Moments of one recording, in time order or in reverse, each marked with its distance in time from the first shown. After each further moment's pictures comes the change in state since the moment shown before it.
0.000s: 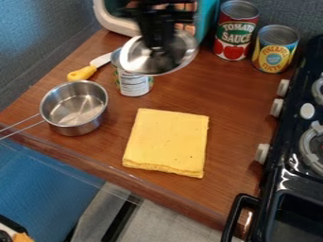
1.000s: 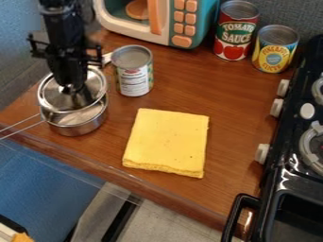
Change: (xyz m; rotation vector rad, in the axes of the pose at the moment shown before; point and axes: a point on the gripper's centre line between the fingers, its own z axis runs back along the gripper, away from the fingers) arm -0.054 0.107 -0.042 0.126 0.091 0.149
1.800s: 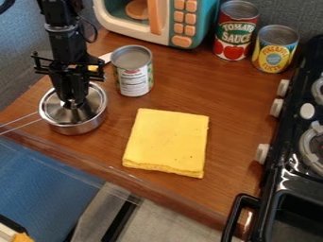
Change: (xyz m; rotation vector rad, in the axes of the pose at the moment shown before) arm -0.001 0.003 -0.024 0.008 0.072 0.016
